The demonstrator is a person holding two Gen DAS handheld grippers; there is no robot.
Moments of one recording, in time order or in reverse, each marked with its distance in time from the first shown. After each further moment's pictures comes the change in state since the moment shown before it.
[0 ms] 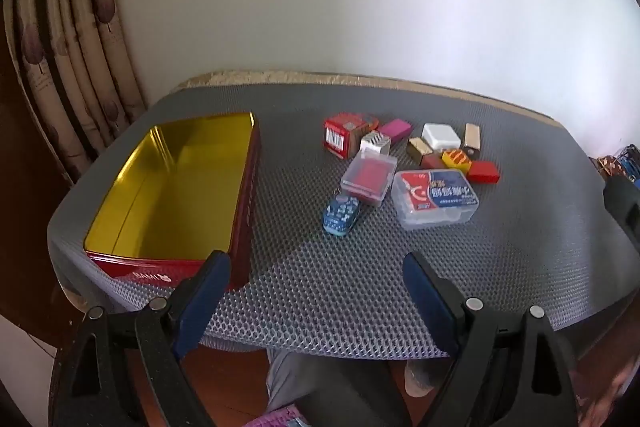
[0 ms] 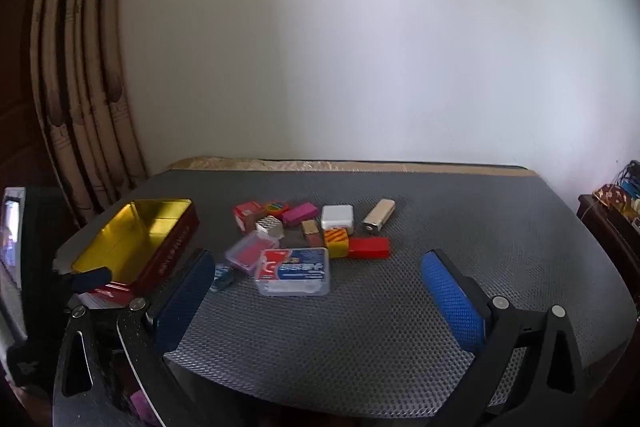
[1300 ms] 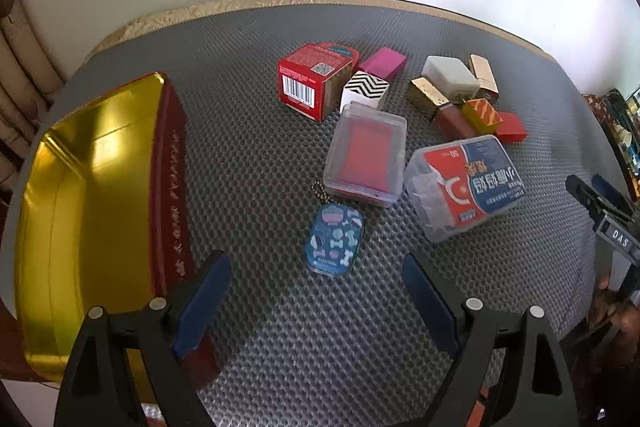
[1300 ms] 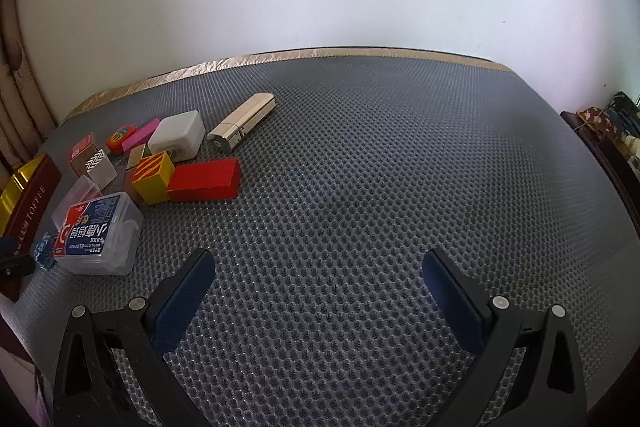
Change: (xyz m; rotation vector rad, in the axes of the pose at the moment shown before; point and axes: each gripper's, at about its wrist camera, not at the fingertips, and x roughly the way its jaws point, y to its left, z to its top) left arm 0.132 -0.004 0.054 0.136 0.314 -0.163; right arm 0.160 -0.130 -0.036 0.102 0.364 -0.155
